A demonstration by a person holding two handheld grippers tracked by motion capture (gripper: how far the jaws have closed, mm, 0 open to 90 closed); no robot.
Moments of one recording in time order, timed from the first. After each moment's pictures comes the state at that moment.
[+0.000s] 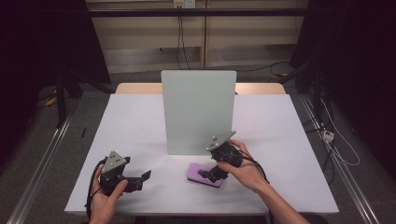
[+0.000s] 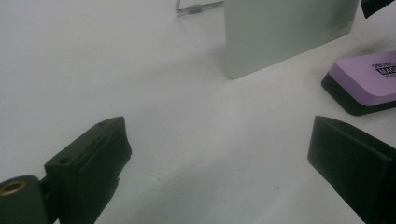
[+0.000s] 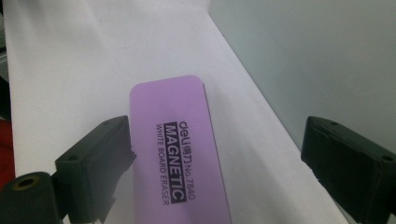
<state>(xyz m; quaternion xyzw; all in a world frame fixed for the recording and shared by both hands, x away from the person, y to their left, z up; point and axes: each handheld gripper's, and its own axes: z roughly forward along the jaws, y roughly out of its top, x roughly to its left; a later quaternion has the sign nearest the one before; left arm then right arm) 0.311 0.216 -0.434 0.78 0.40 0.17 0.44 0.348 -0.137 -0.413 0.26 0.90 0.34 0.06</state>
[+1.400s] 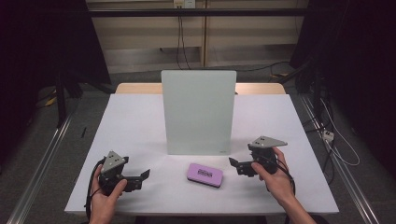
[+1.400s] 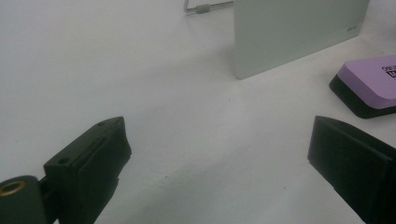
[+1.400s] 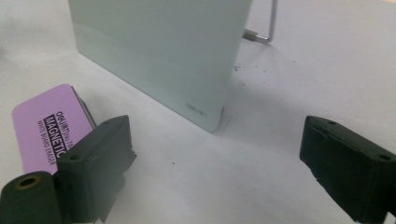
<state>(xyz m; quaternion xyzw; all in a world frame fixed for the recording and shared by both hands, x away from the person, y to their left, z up) 0.312 0.218 -0.434 0.78 0.41 0.17 0.44 0.316 -0.230 -0.421 0.46 0.77 0.41 0.19</state>
